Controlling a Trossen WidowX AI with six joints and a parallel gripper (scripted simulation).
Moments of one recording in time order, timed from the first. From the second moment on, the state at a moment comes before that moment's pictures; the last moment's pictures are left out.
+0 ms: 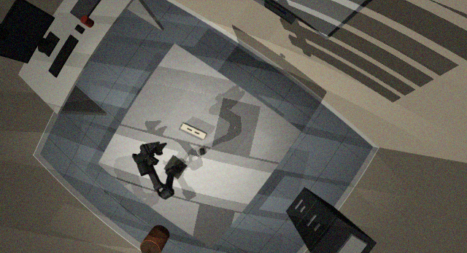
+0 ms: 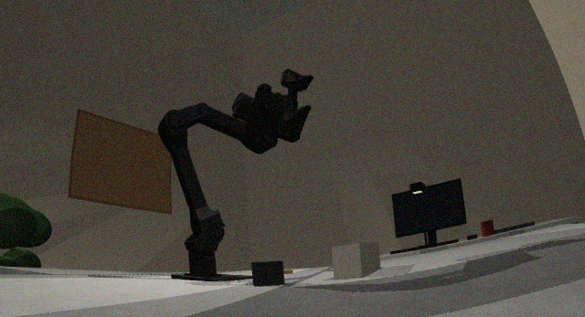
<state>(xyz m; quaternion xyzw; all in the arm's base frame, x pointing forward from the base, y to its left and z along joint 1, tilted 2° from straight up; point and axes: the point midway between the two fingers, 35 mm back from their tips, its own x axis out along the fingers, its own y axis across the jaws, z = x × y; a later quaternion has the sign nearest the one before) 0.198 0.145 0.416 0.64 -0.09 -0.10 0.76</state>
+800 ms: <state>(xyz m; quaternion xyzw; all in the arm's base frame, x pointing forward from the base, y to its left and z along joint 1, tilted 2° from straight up) 0.241 0.147 0.427 0.45 -0.16 -0.11 0.87</state>
